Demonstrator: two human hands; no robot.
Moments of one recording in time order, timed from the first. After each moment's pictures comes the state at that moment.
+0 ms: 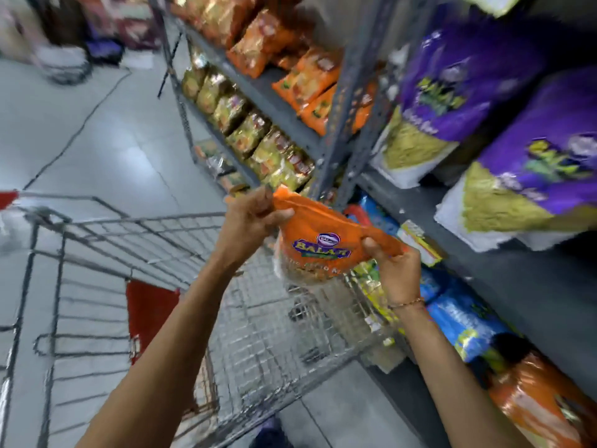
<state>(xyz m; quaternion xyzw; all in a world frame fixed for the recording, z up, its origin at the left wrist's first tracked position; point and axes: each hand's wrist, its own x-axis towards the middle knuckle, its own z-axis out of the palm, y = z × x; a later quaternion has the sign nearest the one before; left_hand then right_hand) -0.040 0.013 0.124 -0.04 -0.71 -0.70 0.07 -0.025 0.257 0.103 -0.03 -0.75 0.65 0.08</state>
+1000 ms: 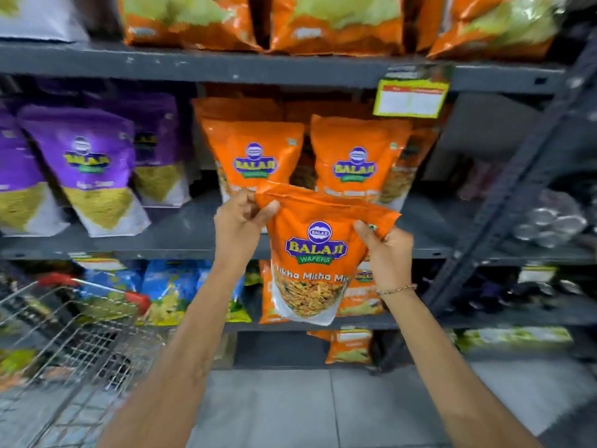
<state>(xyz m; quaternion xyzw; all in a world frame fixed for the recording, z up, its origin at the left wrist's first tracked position) 0.219 0.488 0.242 -0.32 -0.66 -0.67 -0.08 0.390 0.627 0.216 -0.28 -0.65 0.51 0.48</state>
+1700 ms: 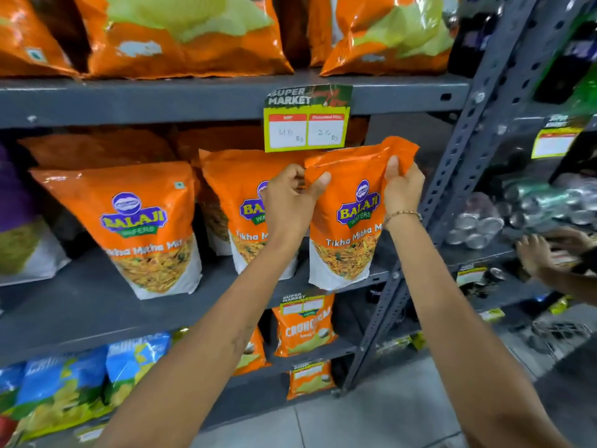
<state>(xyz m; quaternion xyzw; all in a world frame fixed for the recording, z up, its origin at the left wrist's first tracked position) 0.286 0.729 0.284 -0.41 -0.60 -0.67 -0.11 0.399 0.858 0.282 -0.44 -0.57 0.39 0.58</state>
